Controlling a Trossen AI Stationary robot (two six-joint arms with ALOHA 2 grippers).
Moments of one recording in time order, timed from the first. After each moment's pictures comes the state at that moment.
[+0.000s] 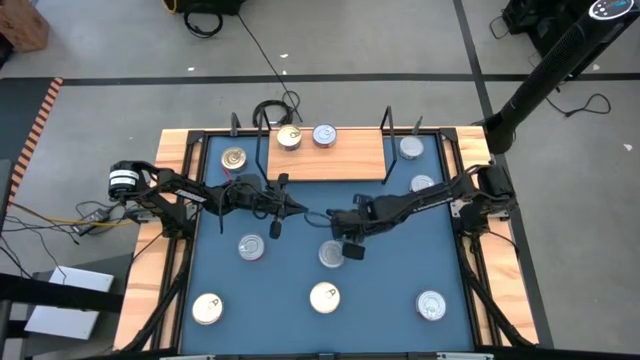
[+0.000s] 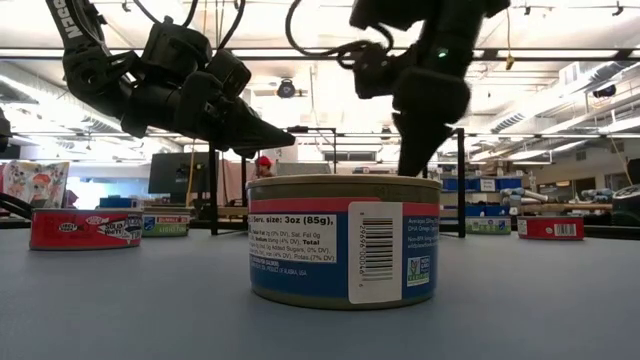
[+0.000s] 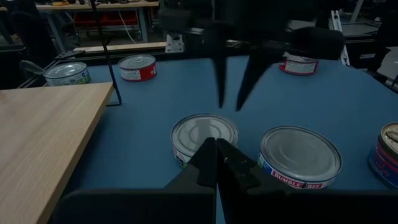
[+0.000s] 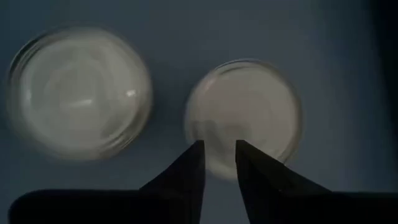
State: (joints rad) left arm 0.18 1.51 0.41 0.89 0.26 0.10; right arm 0.14 1.80 1.27 -0.77 0.22 0.35
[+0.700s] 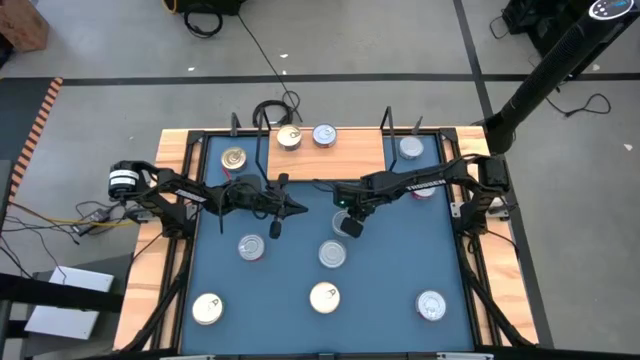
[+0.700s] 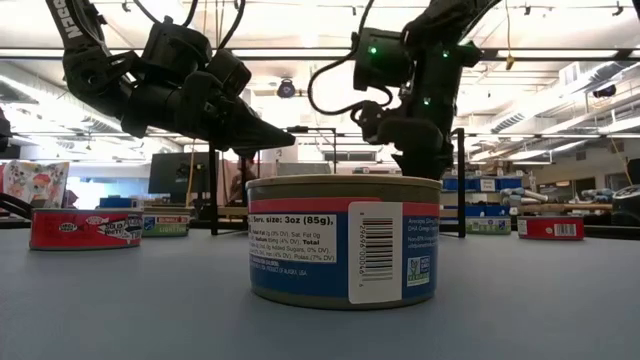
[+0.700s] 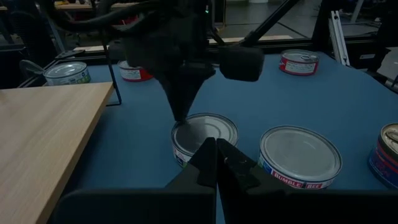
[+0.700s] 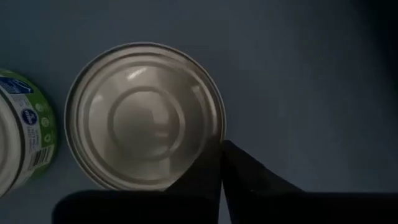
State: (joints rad) left arm 0.18 1.51 0.41 0.89 0.26 0.10; right arm -0.09 1.80 1.18 -0.72 0.06 0.40
